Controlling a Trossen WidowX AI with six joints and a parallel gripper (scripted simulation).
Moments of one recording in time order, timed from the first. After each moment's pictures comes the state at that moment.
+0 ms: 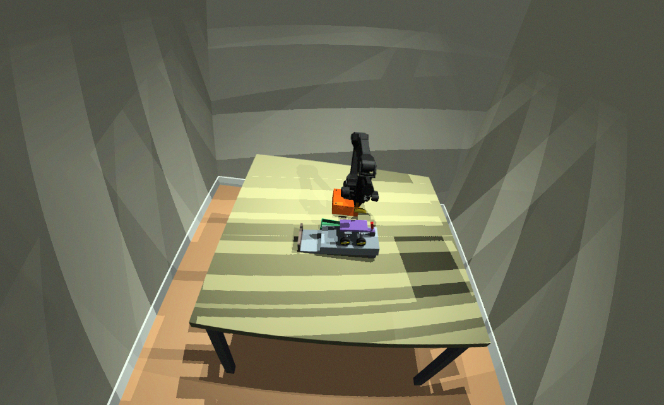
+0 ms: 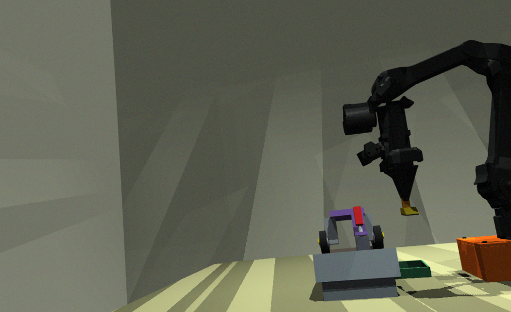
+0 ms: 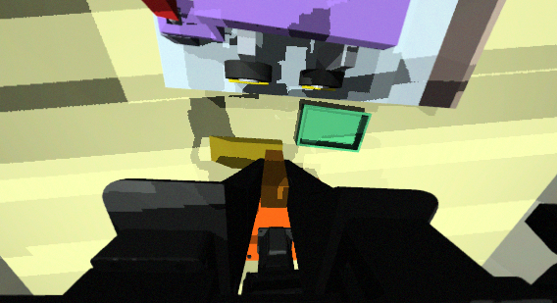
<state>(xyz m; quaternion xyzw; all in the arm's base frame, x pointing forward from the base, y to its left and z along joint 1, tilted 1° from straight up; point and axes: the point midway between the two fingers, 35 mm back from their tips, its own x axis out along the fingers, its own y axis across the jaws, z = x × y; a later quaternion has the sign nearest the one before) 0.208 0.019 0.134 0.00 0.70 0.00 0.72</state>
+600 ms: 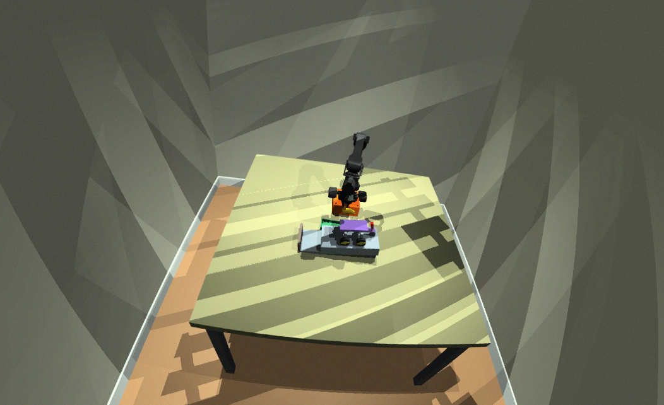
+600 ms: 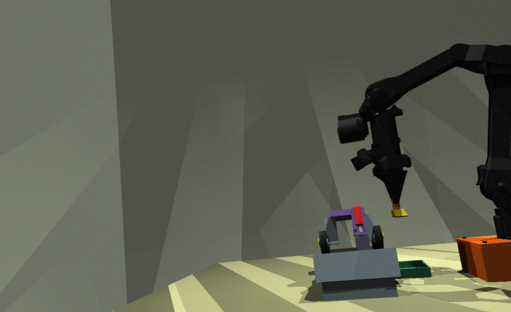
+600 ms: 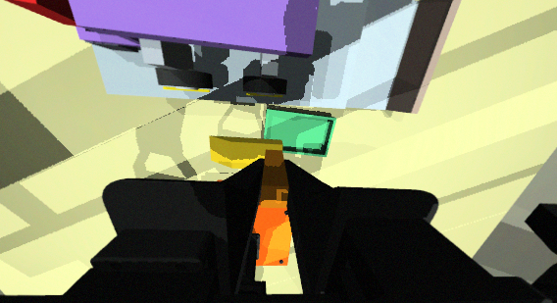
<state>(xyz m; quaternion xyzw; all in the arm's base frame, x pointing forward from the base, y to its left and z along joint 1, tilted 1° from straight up) 0.220 -0.042 0.132 -0.01 0.70 -0.01 0.72</state>
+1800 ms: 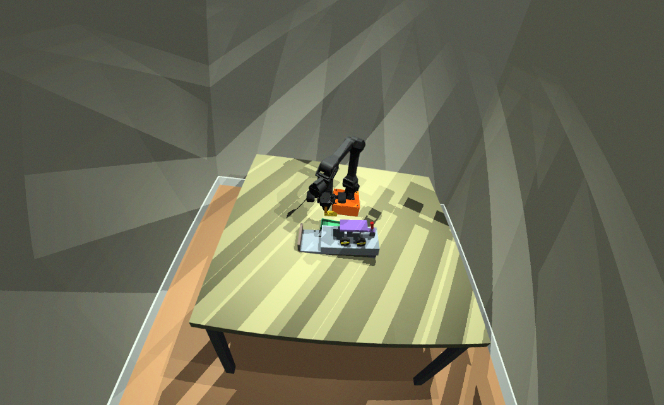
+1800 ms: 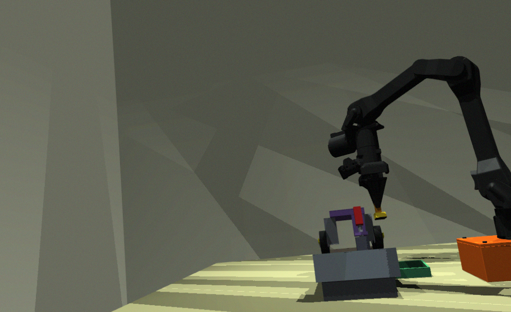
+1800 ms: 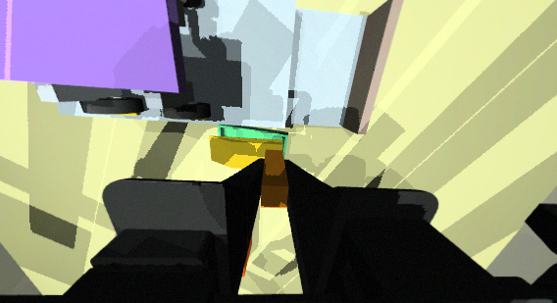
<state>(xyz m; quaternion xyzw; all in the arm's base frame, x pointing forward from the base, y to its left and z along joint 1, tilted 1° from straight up) 0.251 -0.140 0.128 0.02 0.70 0.03 0.72</state>
